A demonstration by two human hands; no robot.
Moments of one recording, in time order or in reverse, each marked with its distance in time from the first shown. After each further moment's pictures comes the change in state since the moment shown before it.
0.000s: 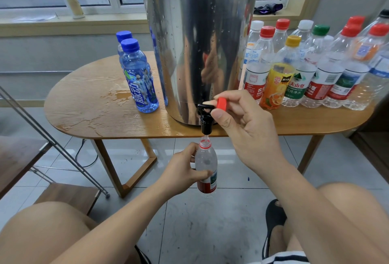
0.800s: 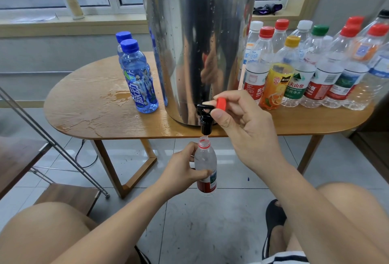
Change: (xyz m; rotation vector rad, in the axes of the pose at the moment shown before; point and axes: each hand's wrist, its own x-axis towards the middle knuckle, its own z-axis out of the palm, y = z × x) left_hand 0.000 0.000 0.001 0.018 0.028 0.005; right_hand 0.000 -0.001 -0.001 0.013 -0.009 0.007
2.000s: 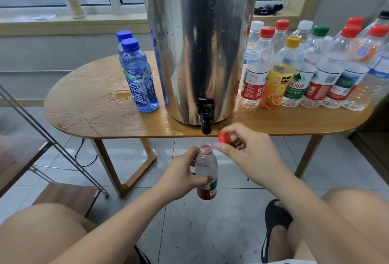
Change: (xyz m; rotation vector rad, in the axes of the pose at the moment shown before) left_hand -0.013 -0.002 0.002 -0.003 0.009 0.061; right_hand -0.026 0.050 -0.012 -0.292 -0.179 0.189
